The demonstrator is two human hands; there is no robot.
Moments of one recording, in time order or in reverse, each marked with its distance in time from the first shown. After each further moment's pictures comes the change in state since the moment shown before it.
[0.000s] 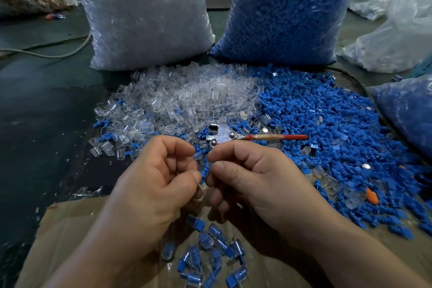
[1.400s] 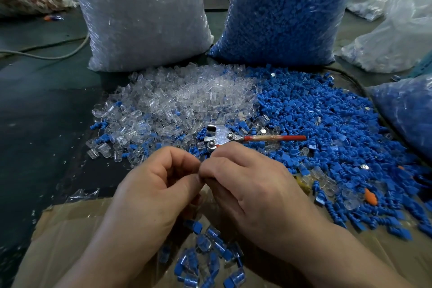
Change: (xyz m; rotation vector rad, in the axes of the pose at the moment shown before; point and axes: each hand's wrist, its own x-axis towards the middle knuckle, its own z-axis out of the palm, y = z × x) left_hand -0.006 0.005 0.008 -0.074 0.007 -0.112; right_hand -0.005 -0.003 0.006 -1.074 0.110 -0.582
